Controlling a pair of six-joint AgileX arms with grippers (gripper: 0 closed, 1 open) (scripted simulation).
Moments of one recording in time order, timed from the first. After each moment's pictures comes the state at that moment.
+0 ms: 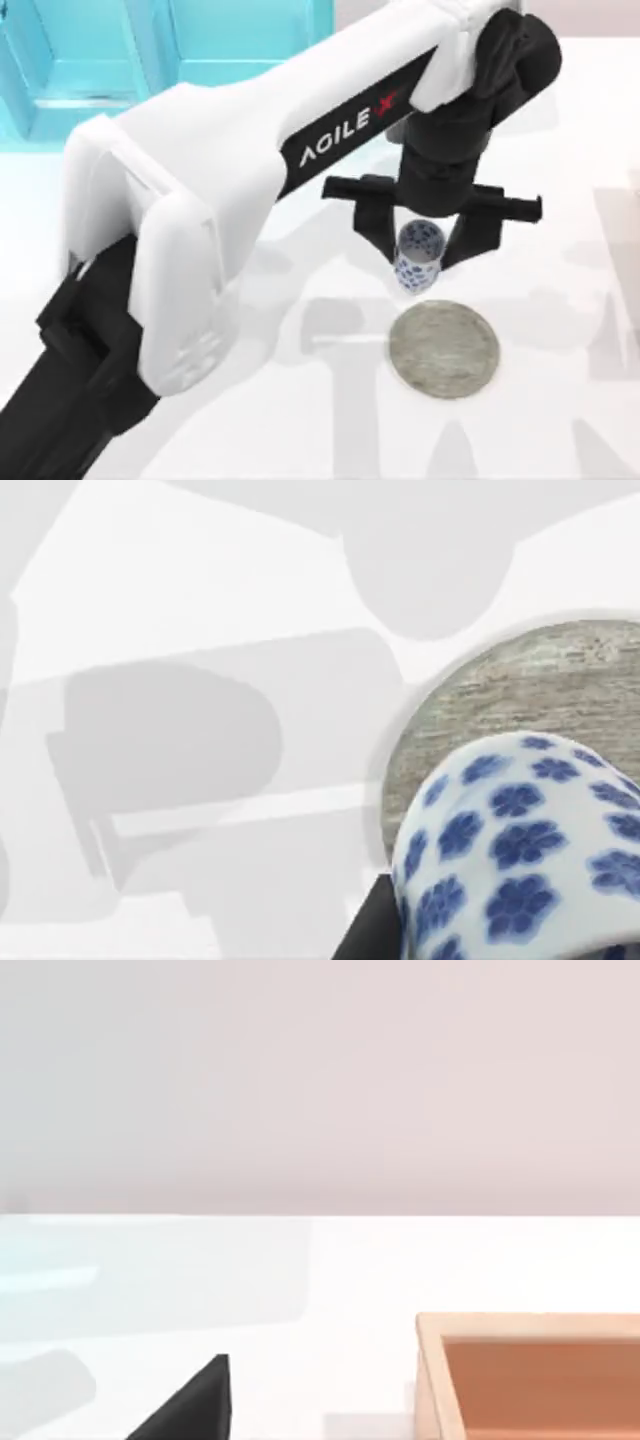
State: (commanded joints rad) left arm -0.85 2.55 2.50 -1.55 0.01 -0.66; right arm 0.00 0.00 0.00 0.00 0.00 0.00
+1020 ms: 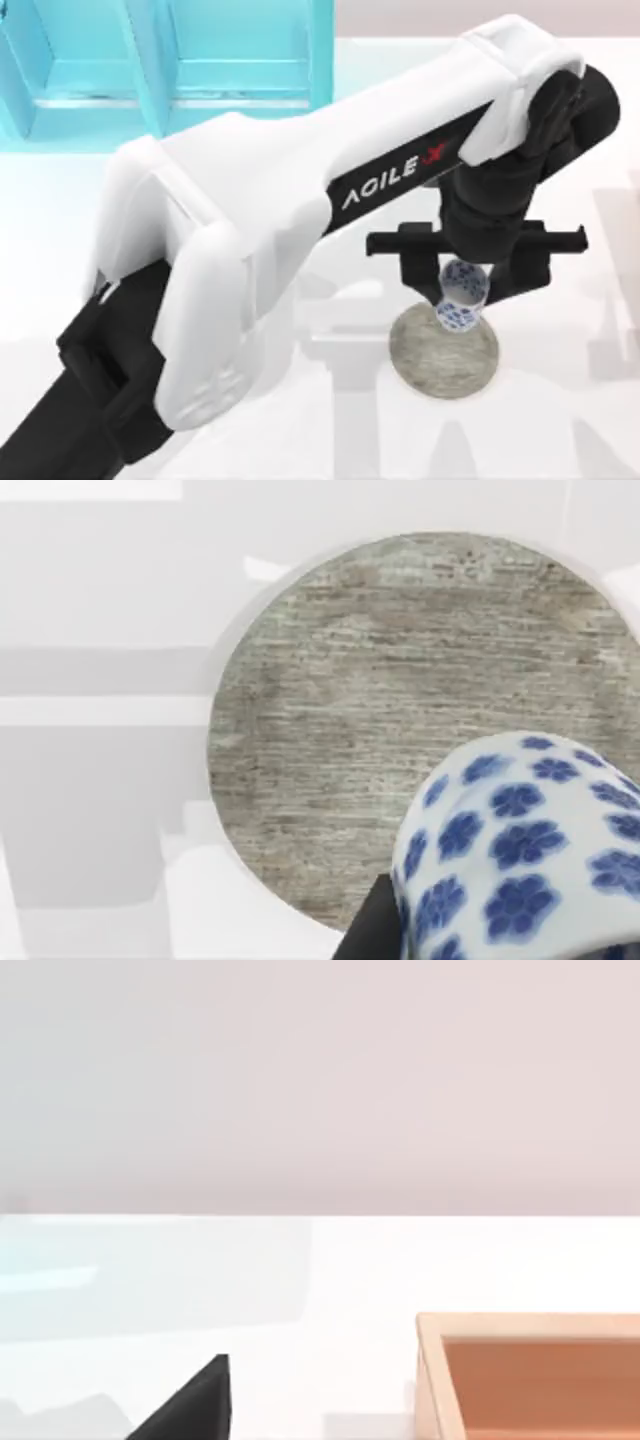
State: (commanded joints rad) left arm -0.94 2.54 2.42 -1.45 0.01 -0.90; right arm 0.00 0.00 0.00 0.00 0.00 0.00
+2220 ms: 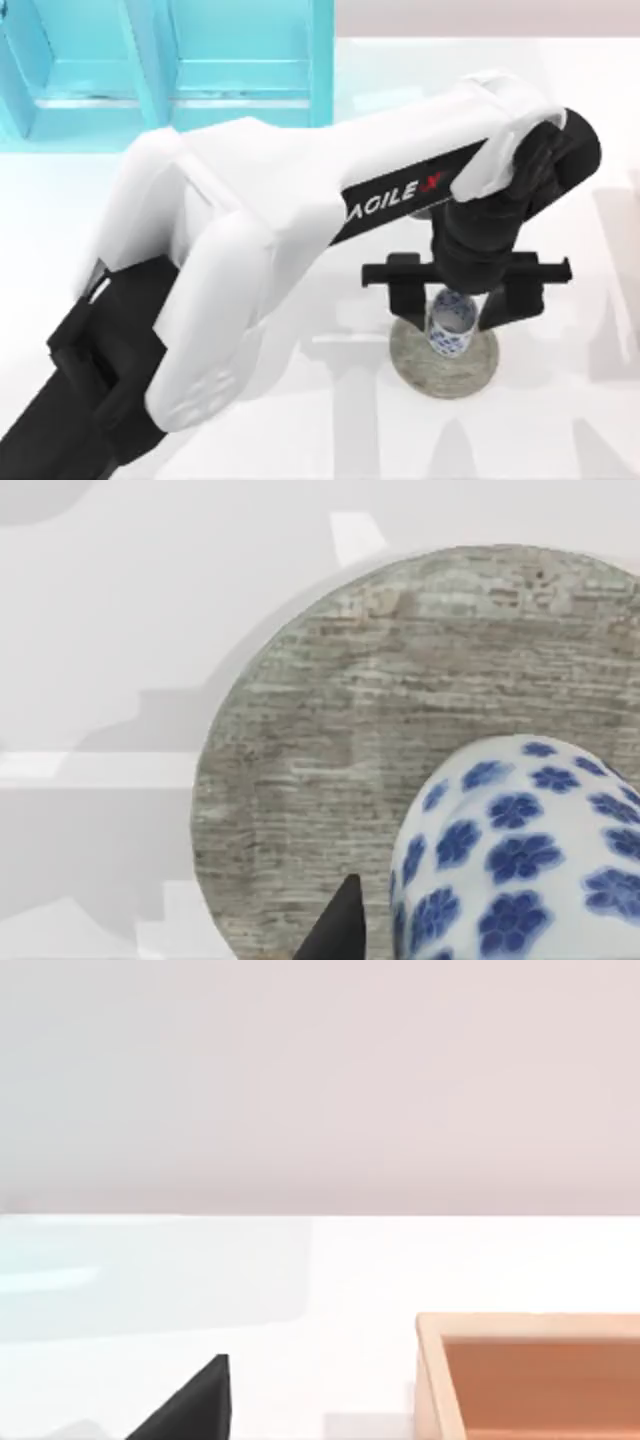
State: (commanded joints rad) left arm -0.94 2.51 2.23 -1.29 0.01 -0.91; right arm 0.00 0.00 0.00 0.00 0.00 0.00
